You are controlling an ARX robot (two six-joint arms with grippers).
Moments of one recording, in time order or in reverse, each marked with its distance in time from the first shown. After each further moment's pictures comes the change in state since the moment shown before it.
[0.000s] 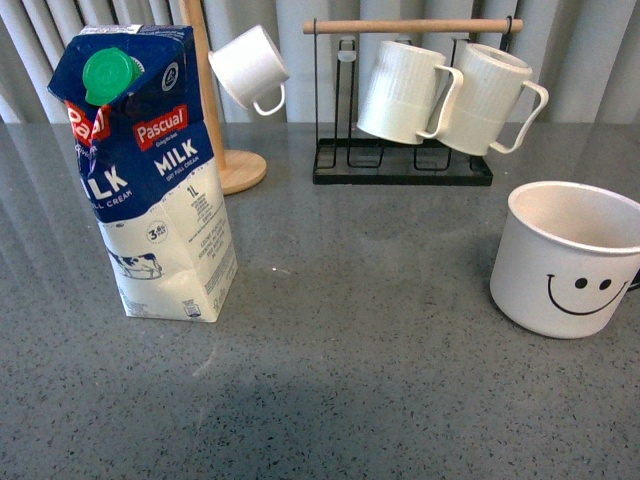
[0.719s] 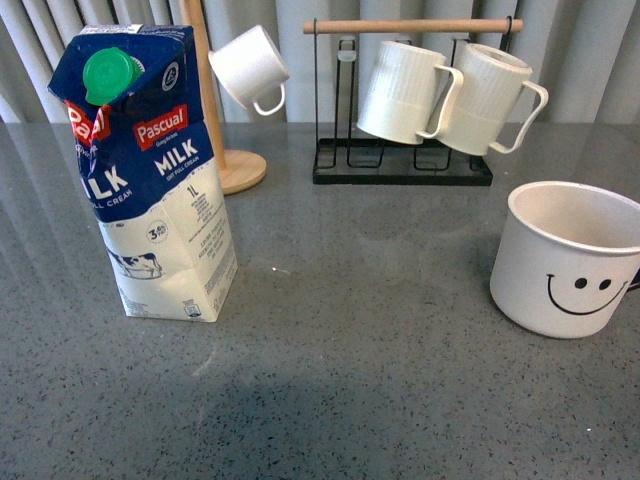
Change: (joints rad) left arm 0.000 0.000 0.000 0.000 0.000 0.000; right arm 0.015 0.358 0.159 0.308 -0.002 0.105
